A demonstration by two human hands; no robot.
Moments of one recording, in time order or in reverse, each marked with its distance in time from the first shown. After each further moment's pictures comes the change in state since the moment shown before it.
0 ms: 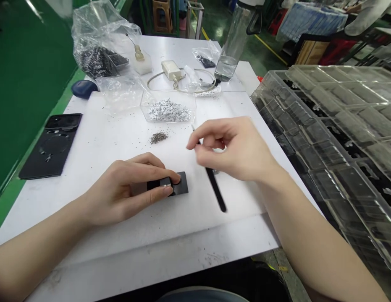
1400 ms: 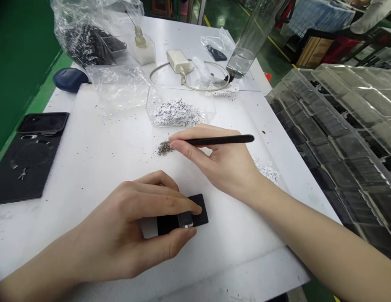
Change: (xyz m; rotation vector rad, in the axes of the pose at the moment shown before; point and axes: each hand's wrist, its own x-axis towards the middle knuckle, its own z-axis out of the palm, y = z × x) left_hand 0.007 -0.002 -0.004 -0.131 -0.035 -0.008; right_hand 0.033 0.006 0.058 -0.038 0.061 -0.015
